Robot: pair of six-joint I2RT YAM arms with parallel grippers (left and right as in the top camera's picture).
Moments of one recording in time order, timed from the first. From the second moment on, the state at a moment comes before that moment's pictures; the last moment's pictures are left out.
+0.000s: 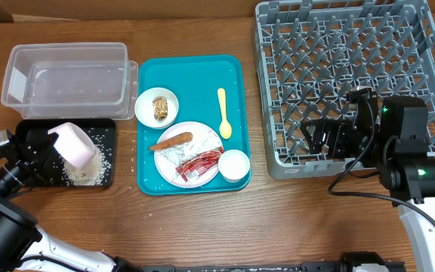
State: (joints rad) left arm 0.98 2.03 1.32 -1.58 1.44 0.54; right arm 0.01 1.07 1.03 -0.80 -0.44 0.15
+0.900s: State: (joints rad) left arm 0.49 1.73 1.73 -1.41 1.44 0.73; right arm 0.01 1.07 1.03 -0.76 -0.44 0.15
